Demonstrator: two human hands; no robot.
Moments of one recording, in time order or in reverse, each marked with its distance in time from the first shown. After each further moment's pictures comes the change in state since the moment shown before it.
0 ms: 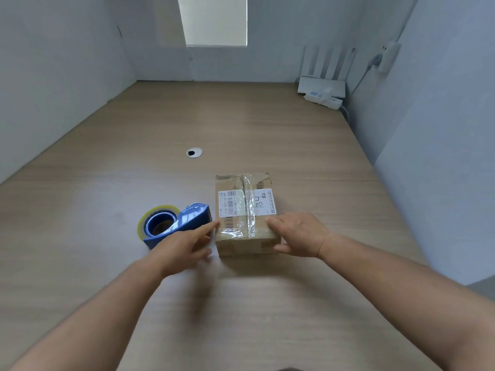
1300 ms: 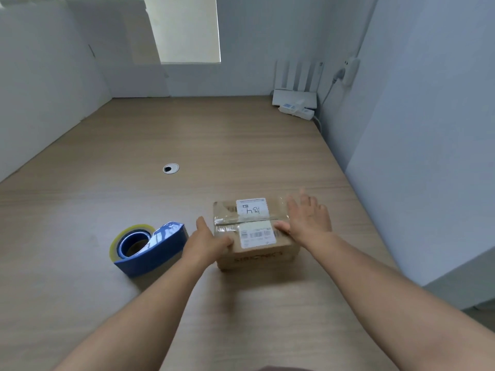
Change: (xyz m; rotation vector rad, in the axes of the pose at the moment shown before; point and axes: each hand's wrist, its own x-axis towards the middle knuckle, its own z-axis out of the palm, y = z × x) left_hand 0.060 0.104 0.020 -0.406 0.142 -0.477; right_hand -0.018 0.053 -0.009 0.108 -0.018 0.751
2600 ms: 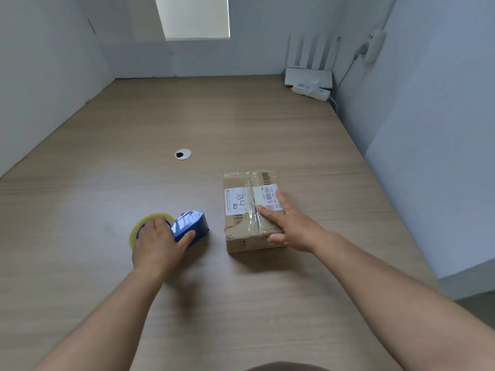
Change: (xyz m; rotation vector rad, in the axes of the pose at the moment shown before) left_hand 0.021 -0.103 -0.071 0.403 0.405 0.100; right_hand -0.008 -0.053 0.024 0.382 -0.284 -0.344
